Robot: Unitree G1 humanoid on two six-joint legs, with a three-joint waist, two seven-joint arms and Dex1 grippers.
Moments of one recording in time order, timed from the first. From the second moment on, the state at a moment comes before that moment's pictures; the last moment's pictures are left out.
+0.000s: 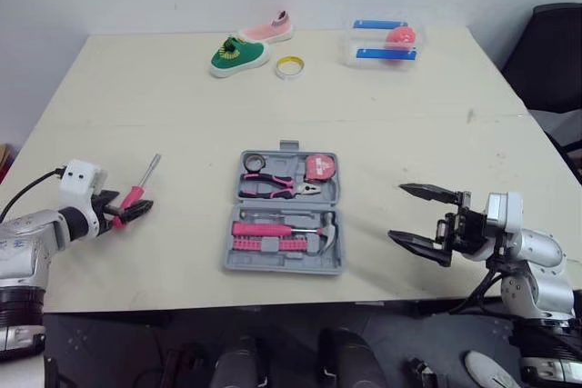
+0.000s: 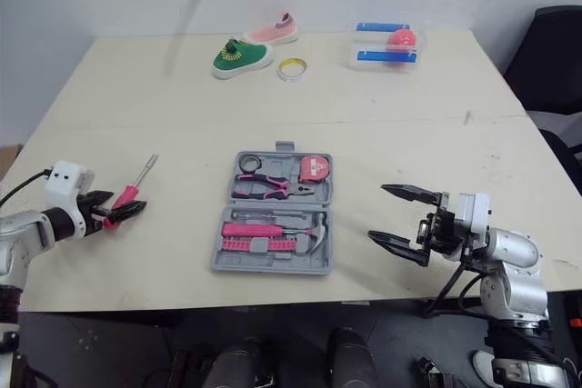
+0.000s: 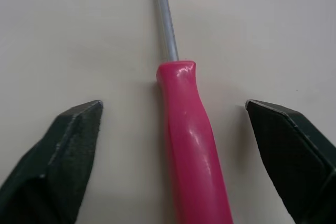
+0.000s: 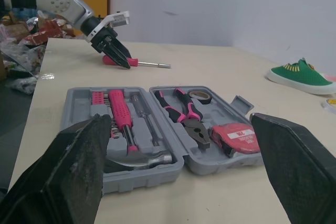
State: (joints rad) left arm -0.36 0.86 0.26 0.38 -0.34 0.60 -0.66; right arm -0.19 -0.57 -0.22 0.10 0.62 -0.18 1.41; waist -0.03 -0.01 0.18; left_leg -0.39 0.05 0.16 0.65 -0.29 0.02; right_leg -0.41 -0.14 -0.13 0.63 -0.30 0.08
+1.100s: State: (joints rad) left arm -0.43 0.87 -0.28 -0.35 -0.23 0.42 -1.15; right arm -0.10 -0.72 -0.27 -0.06 0.60 -0.09 1.34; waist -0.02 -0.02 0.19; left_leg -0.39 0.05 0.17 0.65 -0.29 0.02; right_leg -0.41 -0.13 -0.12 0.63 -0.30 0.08
